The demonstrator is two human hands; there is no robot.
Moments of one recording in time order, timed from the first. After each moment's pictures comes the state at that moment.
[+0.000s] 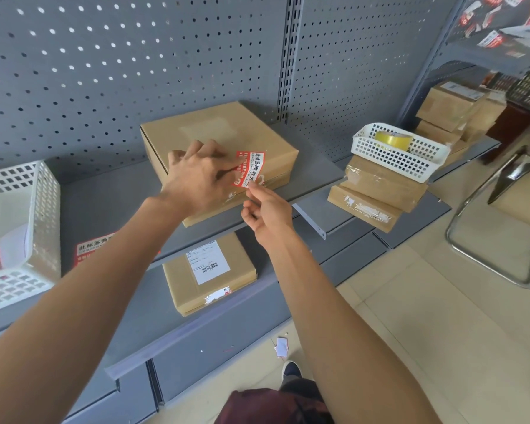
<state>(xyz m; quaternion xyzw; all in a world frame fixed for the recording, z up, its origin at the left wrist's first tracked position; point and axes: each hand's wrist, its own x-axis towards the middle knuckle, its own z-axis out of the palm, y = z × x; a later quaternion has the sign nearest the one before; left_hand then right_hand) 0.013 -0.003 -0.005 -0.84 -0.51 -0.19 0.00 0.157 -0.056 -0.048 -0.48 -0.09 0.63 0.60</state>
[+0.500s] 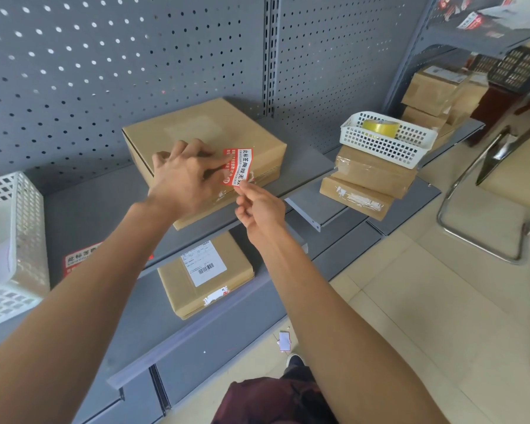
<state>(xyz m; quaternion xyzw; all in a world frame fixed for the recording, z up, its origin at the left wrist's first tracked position) 0.011 0.003 -0.012 -0.84 -0.50 -0.21 0.01 0.153 -0.059 -0.051 -0.47 -0.07 0.62 0.63</state>
